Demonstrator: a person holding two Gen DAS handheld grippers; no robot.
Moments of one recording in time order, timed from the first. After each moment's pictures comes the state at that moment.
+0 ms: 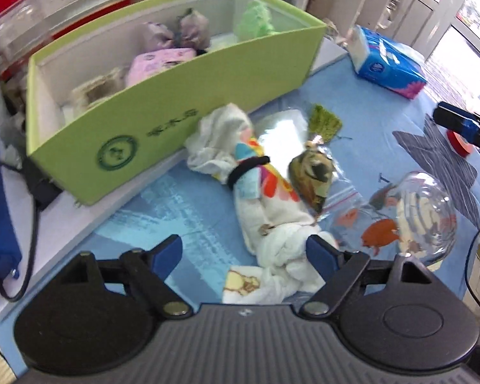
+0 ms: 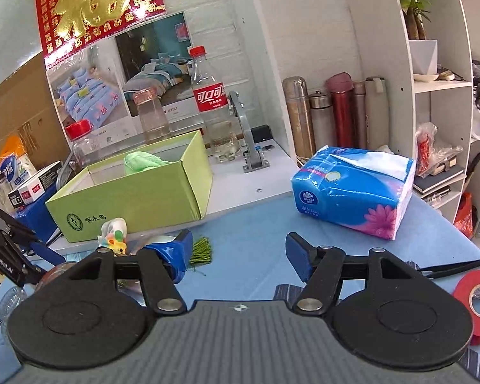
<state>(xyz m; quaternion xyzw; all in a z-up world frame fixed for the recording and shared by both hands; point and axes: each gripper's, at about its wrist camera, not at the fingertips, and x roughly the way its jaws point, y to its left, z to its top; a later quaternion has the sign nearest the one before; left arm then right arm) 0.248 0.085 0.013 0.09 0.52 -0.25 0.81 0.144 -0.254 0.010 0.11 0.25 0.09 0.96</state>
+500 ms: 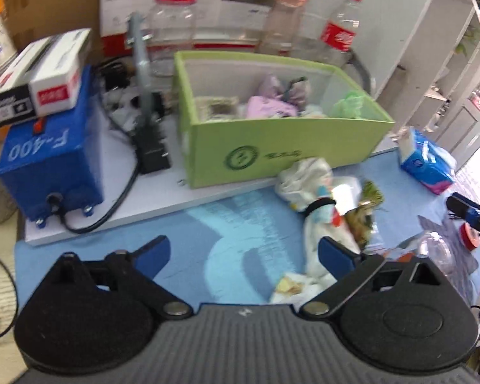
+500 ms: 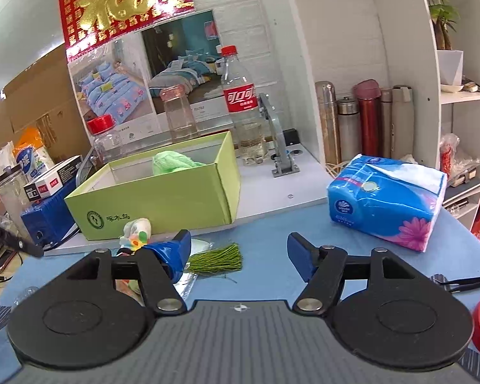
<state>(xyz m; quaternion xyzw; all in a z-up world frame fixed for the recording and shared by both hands) 0.211 0.155 0.049 -0.04 0.44 -0.17 0.88 0.146 -0.230 0.015 0.09 0.25 0.12 0.96</state>
